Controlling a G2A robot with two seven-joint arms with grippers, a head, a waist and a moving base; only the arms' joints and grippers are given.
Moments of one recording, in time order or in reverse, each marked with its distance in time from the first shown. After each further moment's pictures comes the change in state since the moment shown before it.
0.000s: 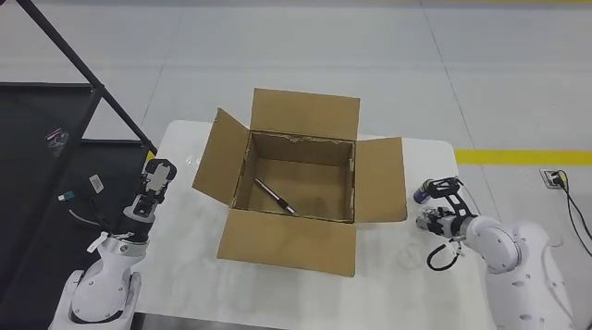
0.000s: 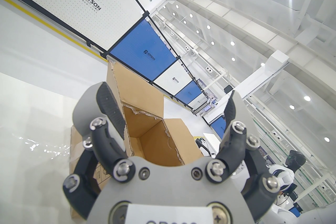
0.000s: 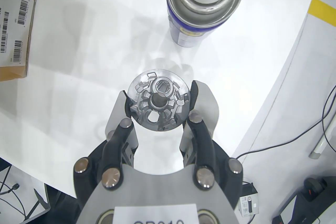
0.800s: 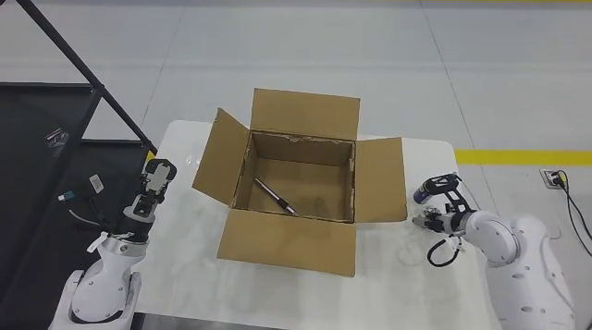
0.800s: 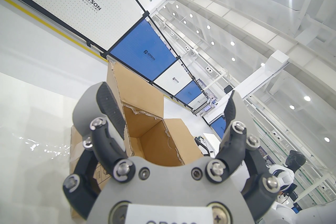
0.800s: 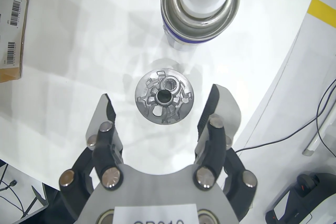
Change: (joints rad) left arm 0.000 0.000 0.000 0.000 0.000 0.000 0.000; right arm 0.038 0.037 -0.048 0.027 0.022 0.024 0.021
